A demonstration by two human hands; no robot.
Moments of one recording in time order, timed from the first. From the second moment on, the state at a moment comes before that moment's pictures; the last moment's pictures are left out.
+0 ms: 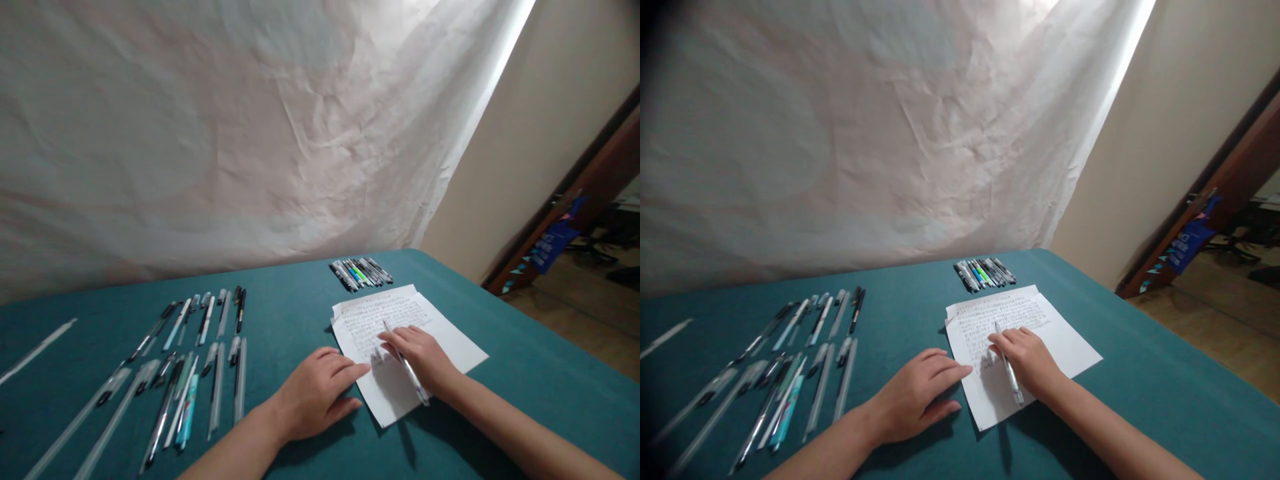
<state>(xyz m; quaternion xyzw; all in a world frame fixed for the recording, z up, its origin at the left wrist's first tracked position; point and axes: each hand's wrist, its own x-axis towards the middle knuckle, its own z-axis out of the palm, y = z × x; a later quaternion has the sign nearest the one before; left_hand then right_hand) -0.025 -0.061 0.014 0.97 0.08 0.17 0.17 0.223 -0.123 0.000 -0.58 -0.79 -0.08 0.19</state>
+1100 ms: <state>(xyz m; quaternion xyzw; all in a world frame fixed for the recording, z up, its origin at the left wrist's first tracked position) -0.029 -0.060 0.006 0.91 0.22 0.24 0.25 0.141 -0.051 0.030 -0.51 -0.59 0.47 0.41</state>
